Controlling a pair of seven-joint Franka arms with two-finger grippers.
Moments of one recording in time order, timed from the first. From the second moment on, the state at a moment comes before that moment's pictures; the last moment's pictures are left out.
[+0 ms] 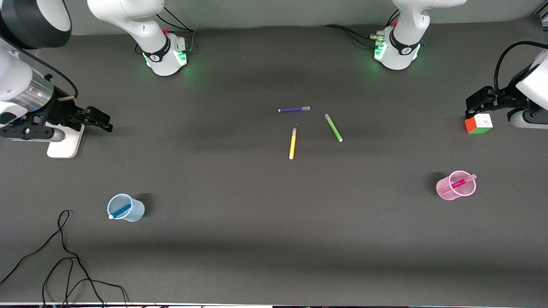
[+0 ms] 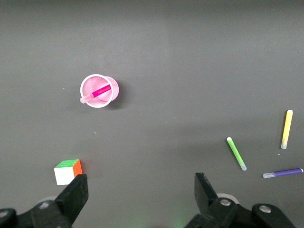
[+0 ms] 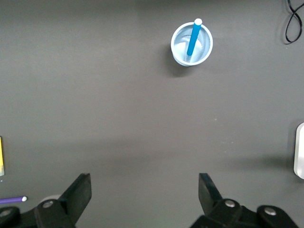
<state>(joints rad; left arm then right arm) -0.04 -0.01 -0.02 -1.57 0.00 1.53 0.03 0.14 -0.09 -0.07 -1.85 0.04 1.75 0.16</state>
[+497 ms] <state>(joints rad) -0.04 -0.01 -0.02 -1.57 0.01 1.53 0.03 0.17 -0.07 -0.07 -1.82 0.04 1.74 0.19</state>
